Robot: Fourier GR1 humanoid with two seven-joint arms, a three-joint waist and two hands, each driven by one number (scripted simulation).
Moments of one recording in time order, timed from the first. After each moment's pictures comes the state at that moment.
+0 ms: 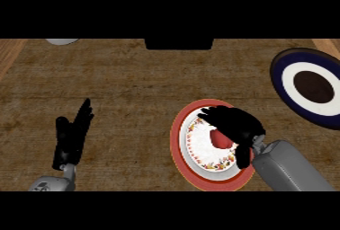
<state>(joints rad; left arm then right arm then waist) -0.07 0.24 -0.15 -1.42 0.07 0.27 0.20 -0.41 -0.36 0.50 -1.45 0.85 0.58 0.08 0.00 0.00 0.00</state>
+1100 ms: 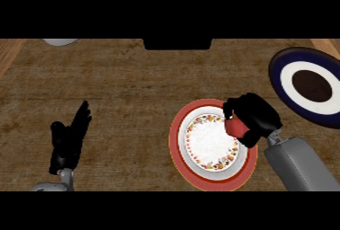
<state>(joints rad) -0.02 0.19 -0.10 -1.48 0.02 0.23 0.21 -0.37 -0.33 0.31 -1.35 1.07 0.17 -0.13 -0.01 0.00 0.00</state>
